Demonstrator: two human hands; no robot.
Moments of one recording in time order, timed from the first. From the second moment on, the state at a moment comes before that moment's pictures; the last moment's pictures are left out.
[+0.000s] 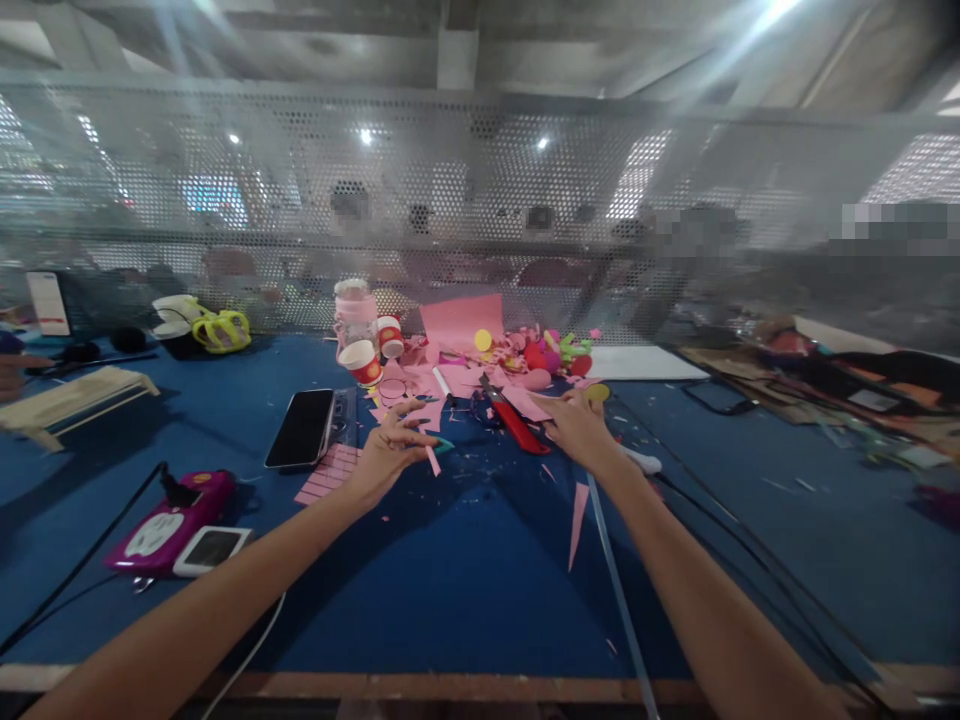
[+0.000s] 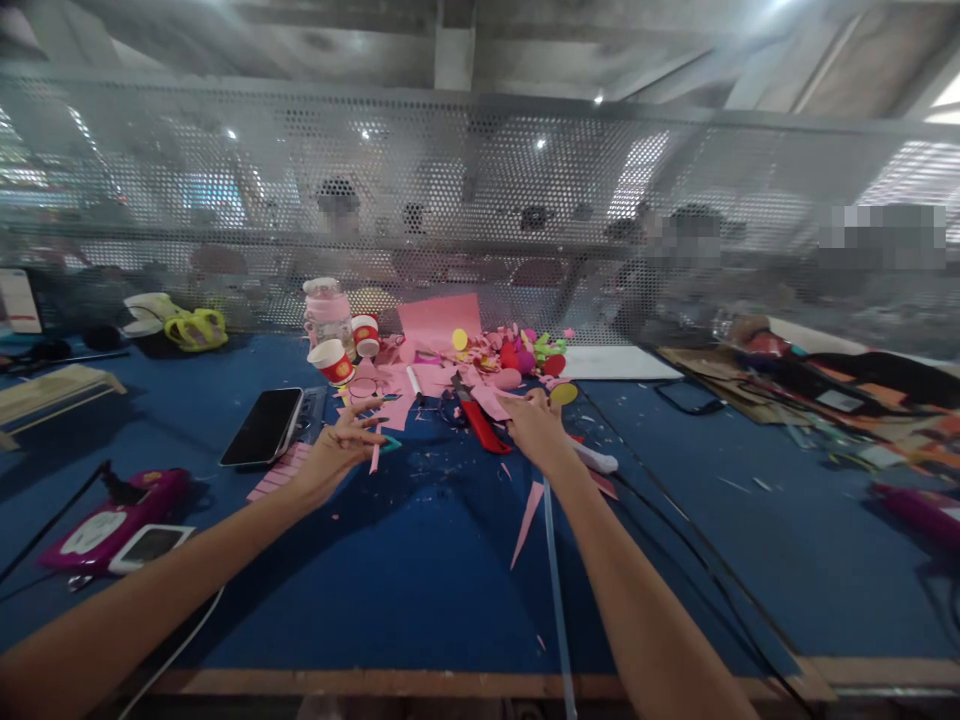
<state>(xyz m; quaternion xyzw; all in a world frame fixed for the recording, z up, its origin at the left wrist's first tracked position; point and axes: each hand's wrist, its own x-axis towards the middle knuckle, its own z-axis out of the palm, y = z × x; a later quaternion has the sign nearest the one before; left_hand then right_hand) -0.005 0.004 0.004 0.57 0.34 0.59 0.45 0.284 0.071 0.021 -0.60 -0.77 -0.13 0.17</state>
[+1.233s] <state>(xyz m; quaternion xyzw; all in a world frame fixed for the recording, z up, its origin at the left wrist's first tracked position) -0.004 0.002 0.000 0.61 0.35 0.52 0.49 0.190 0.055 0.020 -0.65 -0.74 -0.08 0.17</state>
